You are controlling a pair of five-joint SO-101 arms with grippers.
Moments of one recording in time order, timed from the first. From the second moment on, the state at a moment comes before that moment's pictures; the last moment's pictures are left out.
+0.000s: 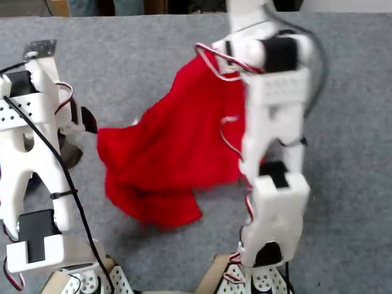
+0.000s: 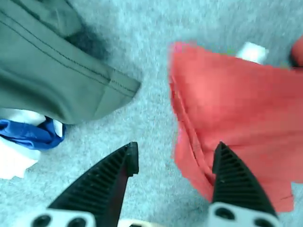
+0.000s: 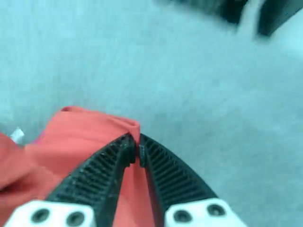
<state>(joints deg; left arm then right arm) -17.3 -5.1 -9.8 100.3 -2.6 -7.6 22.4 -72.7 101.1 12.7</state>
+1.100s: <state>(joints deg) 18.1 -5.1 23.5 70.3 3.5 35.4 -20.0 2.1 91.1 47.4</state>
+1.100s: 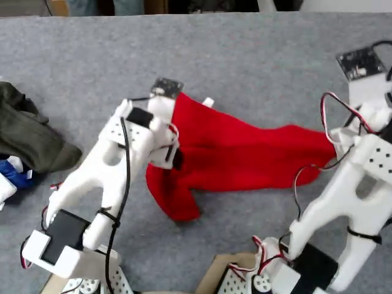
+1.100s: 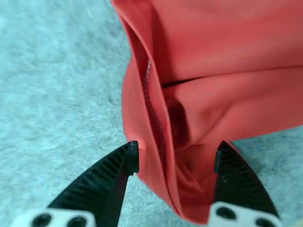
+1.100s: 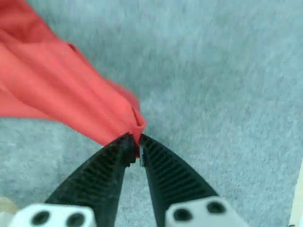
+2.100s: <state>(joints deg) 15.4 -10.8 32.0 87.1 -12.1 36.8 -20.9 -2.8 95.9 52.3</state>
